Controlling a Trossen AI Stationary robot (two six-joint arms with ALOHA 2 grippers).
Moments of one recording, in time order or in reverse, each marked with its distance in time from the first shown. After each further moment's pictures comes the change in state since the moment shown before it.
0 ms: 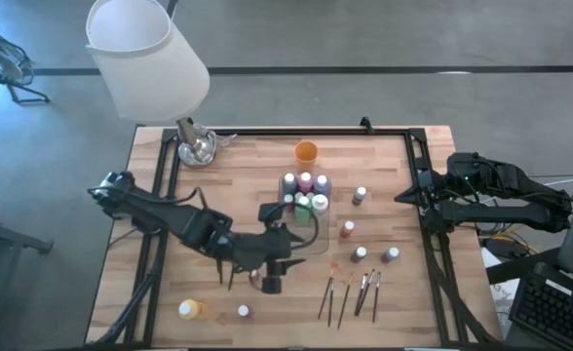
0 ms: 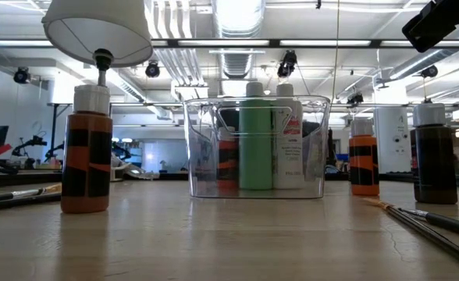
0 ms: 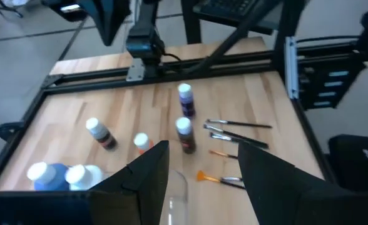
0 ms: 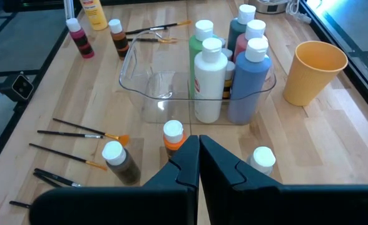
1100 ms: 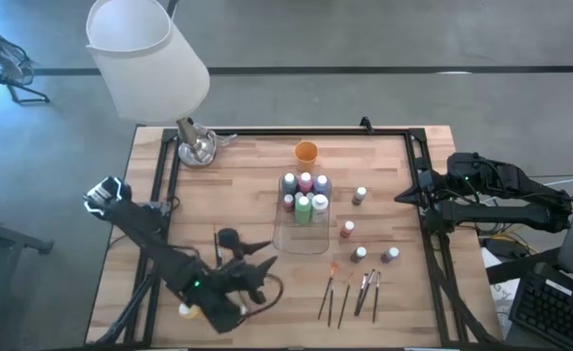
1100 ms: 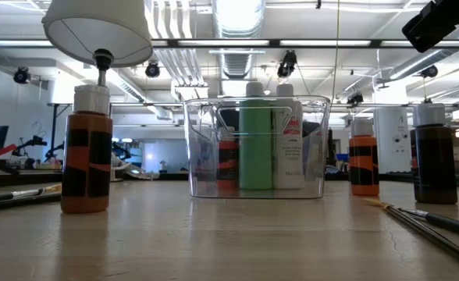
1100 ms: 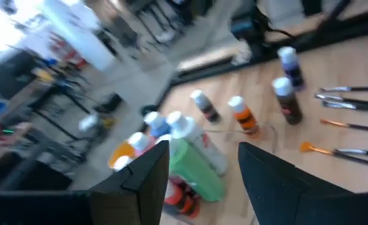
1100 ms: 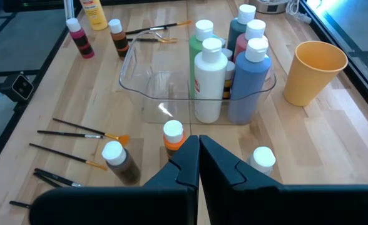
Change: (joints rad) left arm -0.279 -0.016 -0.359 0.065 -0.782 -0.144; right arm 0.000 0.000 0.000 0.000 0.000 0.000
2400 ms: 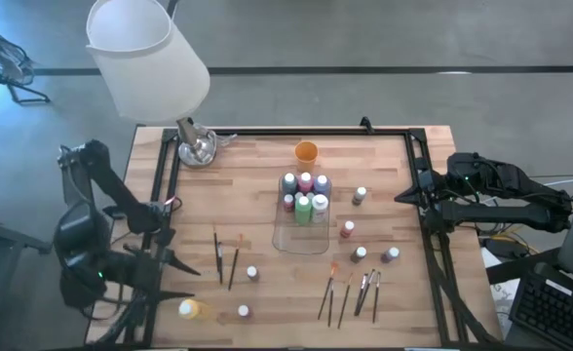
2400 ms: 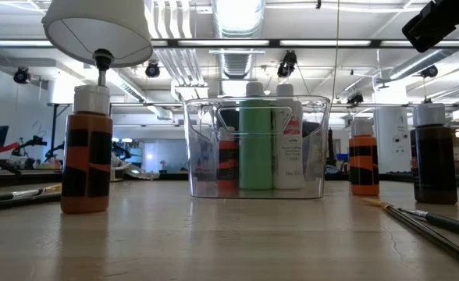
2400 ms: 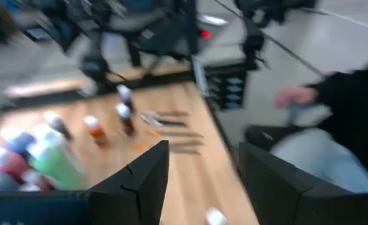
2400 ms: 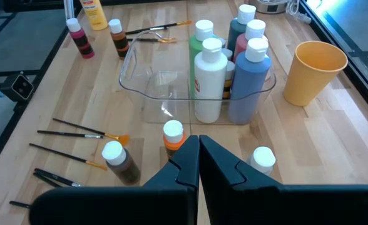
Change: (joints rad) left arm -0.385 -0.527 -0.077 -0.142 0.399 -0.127; right arm 0.000 0.000 0.000 0.000 0.000 0.000
